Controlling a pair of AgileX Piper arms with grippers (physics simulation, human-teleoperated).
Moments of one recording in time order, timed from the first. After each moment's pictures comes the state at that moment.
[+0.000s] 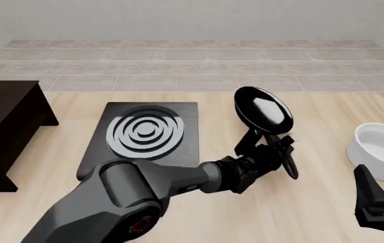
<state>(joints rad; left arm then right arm) -0.96 2.55 -1.84 -0.33 -1.26 -0.04 0.20 0.00 -0.17 0.02</state>
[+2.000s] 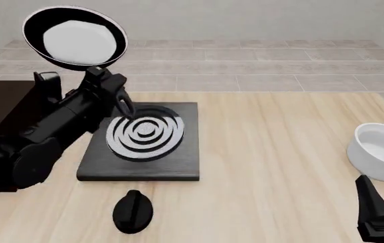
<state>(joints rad) -0.42 1.27 -0.66 -0.48 -1.16 -0.03 0.01 0.00 0.01 0.00</state>
